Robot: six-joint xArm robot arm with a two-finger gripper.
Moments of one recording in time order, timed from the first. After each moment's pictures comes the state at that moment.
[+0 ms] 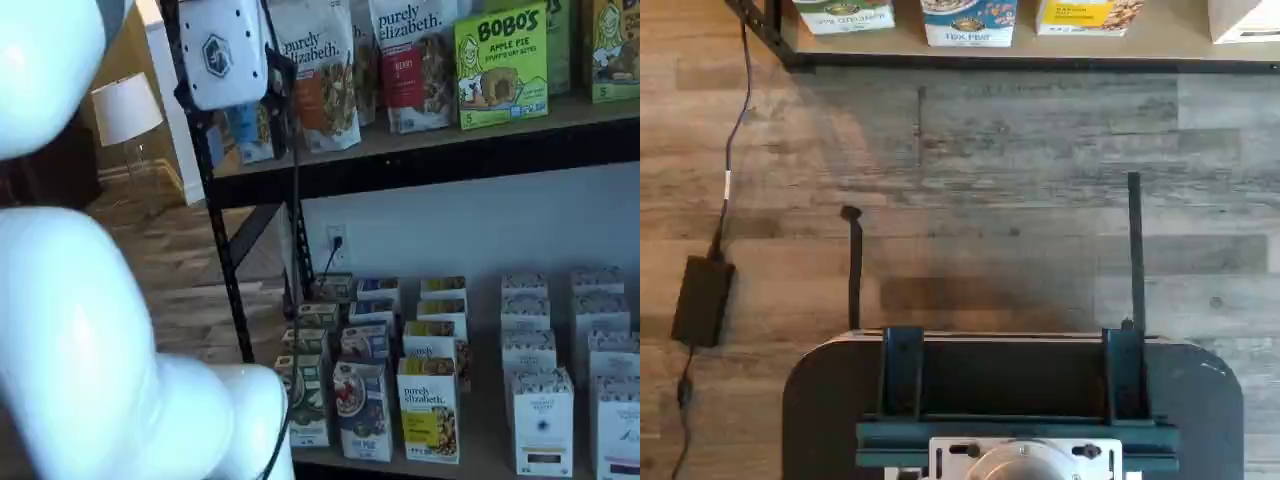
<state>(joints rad) 0.01 -0.84 -1.15 0.04 2.00 0.03</state>
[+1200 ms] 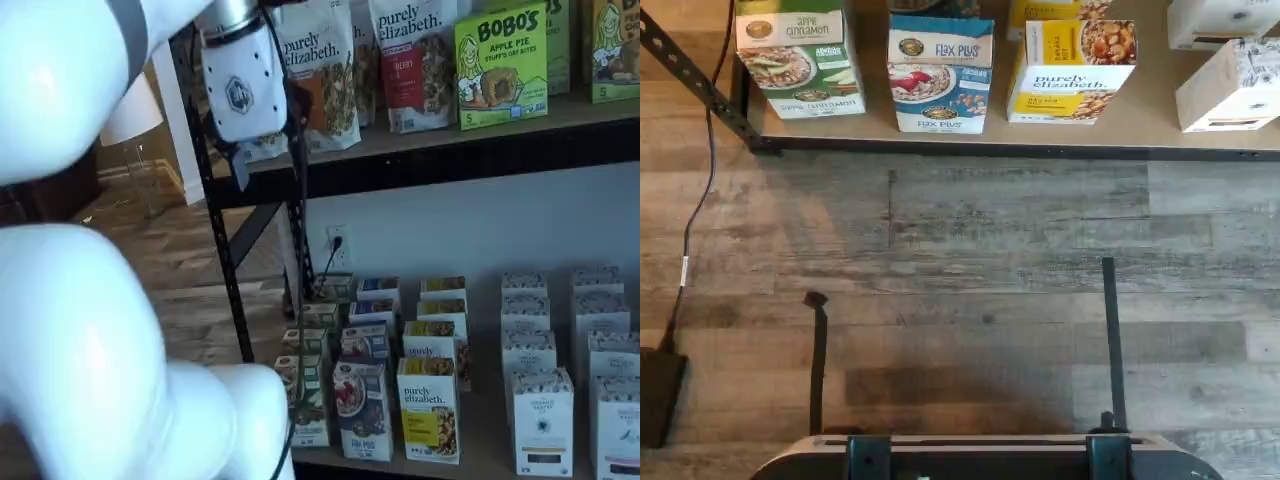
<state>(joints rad) 0.06 -0.88 -0.96 -0.02 1.73 0.07</state>
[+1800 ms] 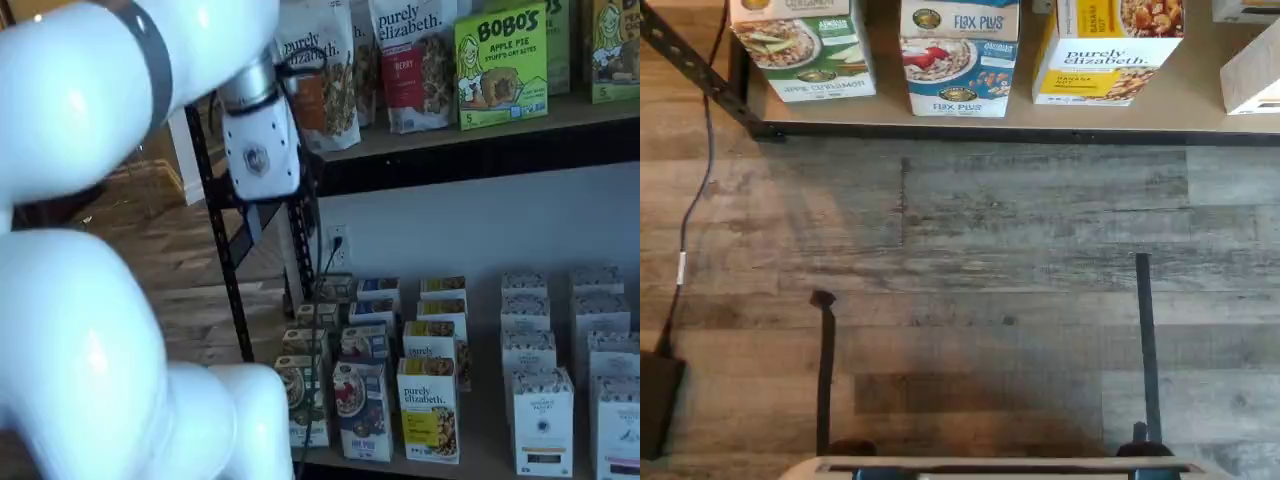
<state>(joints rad) 0.07 -0.89 -0.73 -0.01 1.53 0.08</state>
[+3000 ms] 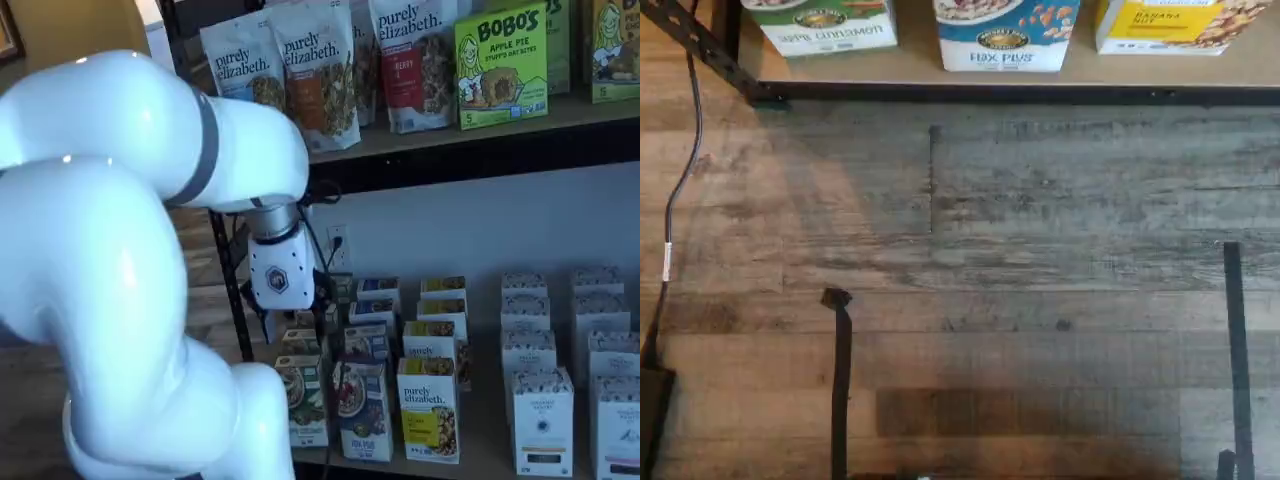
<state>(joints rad) 0.12 -0.75 -0.36 0.04 1.06 0.12</state>
